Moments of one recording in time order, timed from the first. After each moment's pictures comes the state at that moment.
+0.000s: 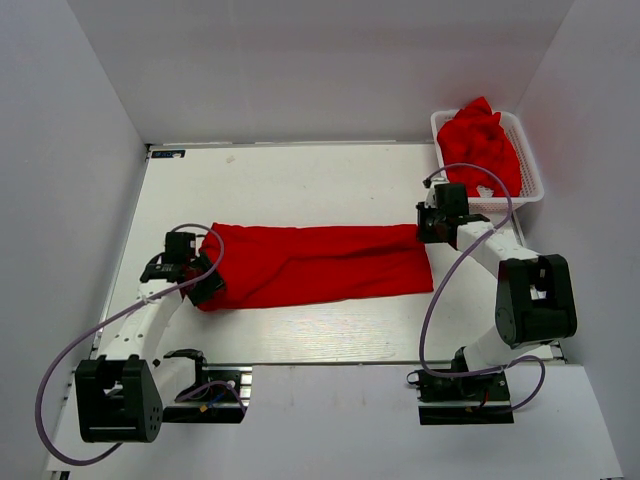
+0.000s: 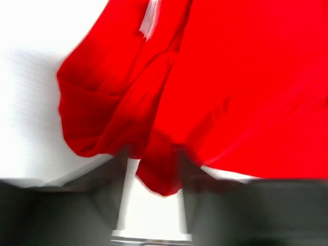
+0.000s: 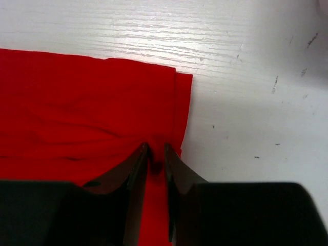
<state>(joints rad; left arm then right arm) 0.00 1.04 0.61 -0.64 0.04 -0.55 0.17 1.56 0.92 -0.23 -0.06 0.07</state>
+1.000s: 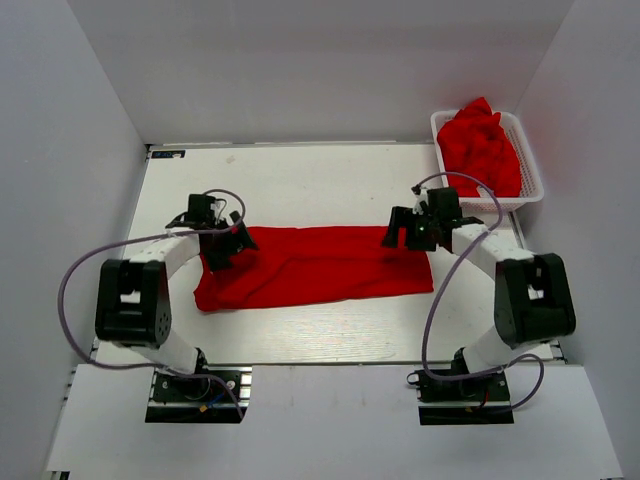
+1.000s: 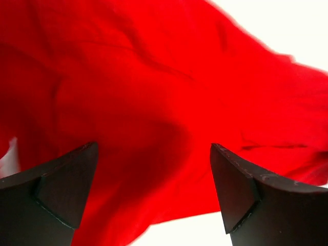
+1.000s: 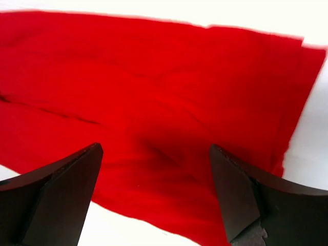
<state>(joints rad) -0.06 1.54 0.88 -0.38 0.23 -0.56 0.21 1.54 0.90 -0.24 -0.33 0.24</state>
